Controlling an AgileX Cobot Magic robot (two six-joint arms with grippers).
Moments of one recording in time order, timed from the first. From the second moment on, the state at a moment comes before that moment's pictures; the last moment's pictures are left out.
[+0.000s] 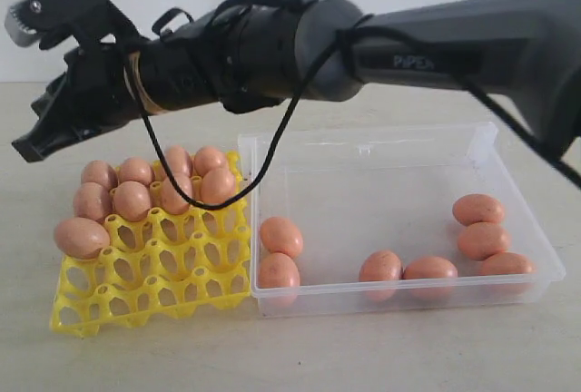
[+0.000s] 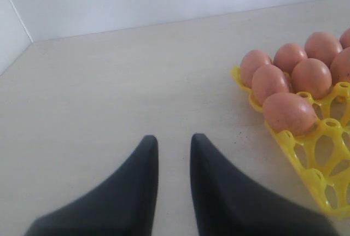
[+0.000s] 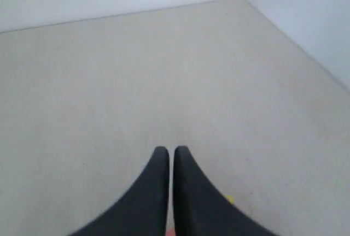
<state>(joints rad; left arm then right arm) 0.04 0.00 0.00 0.23 0.39 -0.09 0.84 2.13 -1.72 -1.72 -0.38 1.56</state>
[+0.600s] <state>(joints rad) 0.04 0.00 0.00 0.23 0.39 -0.09 1.01 1.98 -1.68 -1.07 0.81 0.51</state>
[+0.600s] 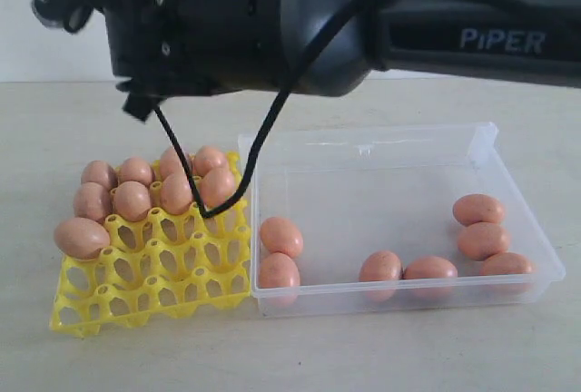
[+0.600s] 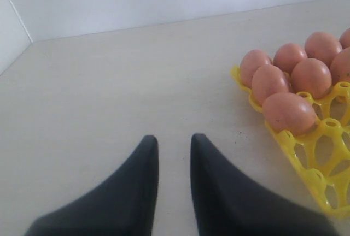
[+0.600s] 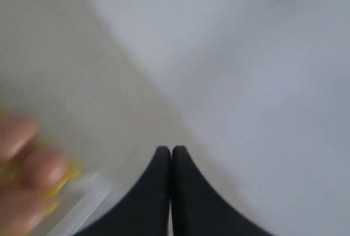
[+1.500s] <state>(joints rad) 0.04 0.00 0.00 0.23 0.39 -0.09 0.65 2.18 -1.72 0.13 1.08 -0.28</state>
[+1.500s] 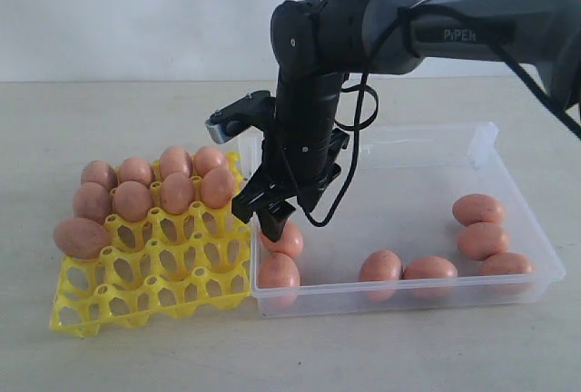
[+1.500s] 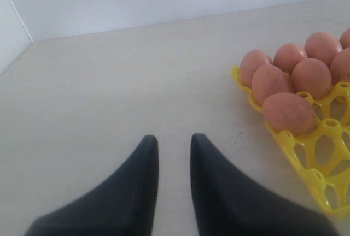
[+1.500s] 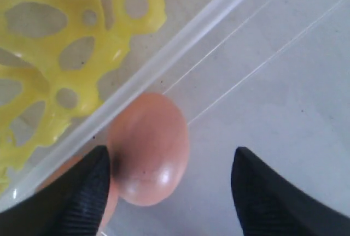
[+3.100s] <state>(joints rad) 0.04 0.00 0.00 0.23 0.39 -0.09 0.79 1.83 -1.22 -0.12 0.05 0.23</state>
